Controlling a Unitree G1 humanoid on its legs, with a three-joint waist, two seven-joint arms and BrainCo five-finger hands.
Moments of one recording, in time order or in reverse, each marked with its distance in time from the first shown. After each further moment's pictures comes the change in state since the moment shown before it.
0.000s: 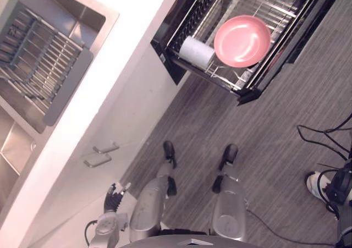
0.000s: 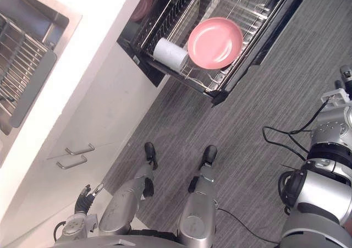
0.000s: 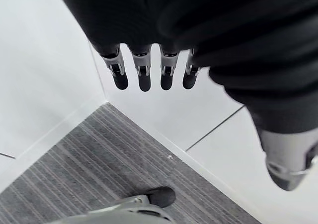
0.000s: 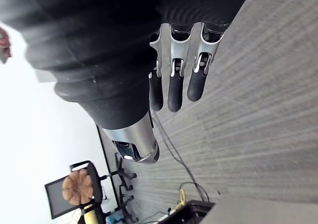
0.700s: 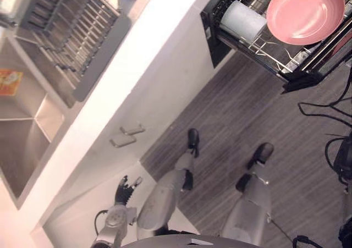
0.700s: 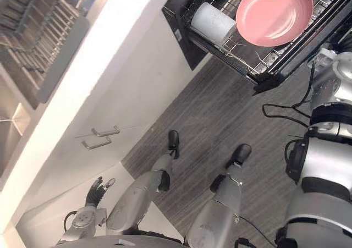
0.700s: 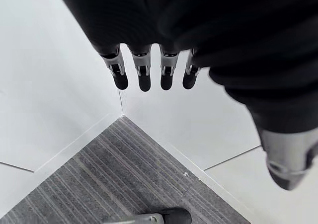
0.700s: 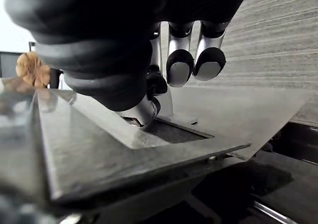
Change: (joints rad) left arm -0.039 0.006 -0.180 -0.037 -0.044 -0.014 -0.010; right arm -0.408 -0.054 0.388 0.127 -0.437 0.091 0.017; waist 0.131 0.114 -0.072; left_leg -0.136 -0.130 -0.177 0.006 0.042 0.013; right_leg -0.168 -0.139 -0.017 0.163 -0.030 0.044
